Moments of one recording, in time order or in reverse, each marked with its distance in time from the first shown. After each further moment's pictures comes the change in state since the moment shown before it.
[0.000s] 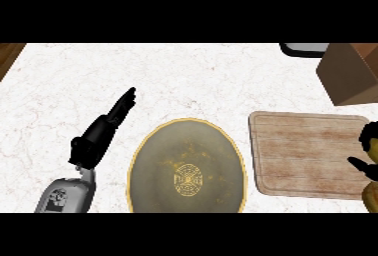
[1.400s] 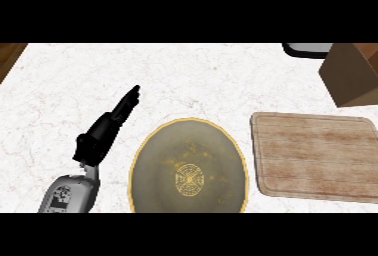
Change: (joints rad) left arm -0.023 -0.022 0.002 0.004 -0.017 -0.012 0.015; right arm -0.042 -0.224 -0.526 -0.364 -0.646 0.494 0.317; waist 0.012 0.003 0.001
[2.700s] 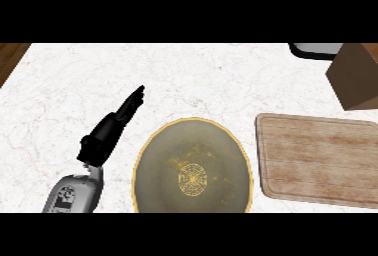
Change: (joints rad) left arm -0.002 -0.022 -0.007 -0.002 -0.015 -0.014 -0.007; right arm -0.611 0.010 0.428 0.833 0.366 -0.398 -0.113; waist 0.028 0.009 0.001
